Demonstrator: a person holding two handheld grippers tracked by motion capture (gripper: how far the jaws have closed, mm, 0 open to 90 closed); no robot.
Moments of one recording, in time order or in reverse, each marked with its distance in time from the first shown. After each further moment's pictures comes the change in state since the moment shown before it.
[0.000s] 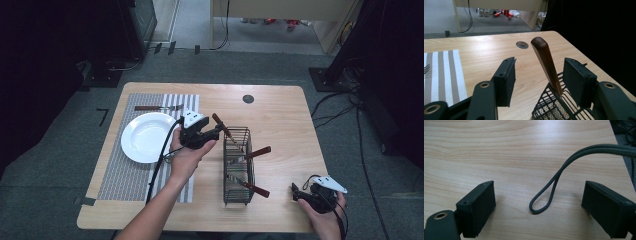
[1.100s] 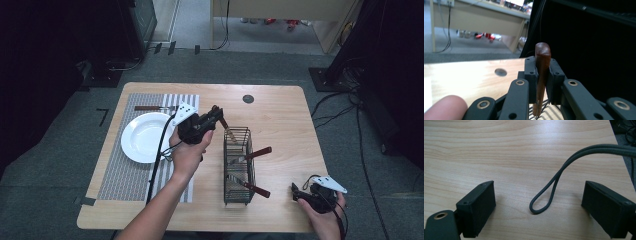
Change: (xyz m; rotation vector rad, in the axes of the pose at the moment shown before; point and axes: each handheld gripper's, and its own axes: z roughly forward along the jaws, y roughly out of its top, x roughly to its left) left arm -0.006 0.028 -0.026 -0.221 -0.172 -0.055; right arm 0.000 0.000 0.000 0.000 -0.002 0.001
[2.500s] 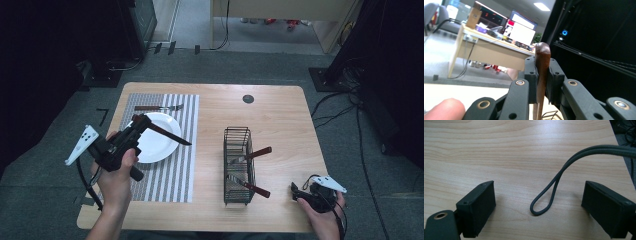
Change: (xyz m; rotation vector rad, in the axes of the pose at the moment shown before) left arm 0.059 0.016 -0.177 -0.290 0.059 -0.102; right arm 0.001 0.001 0.001 0.000 -0.003 0.003
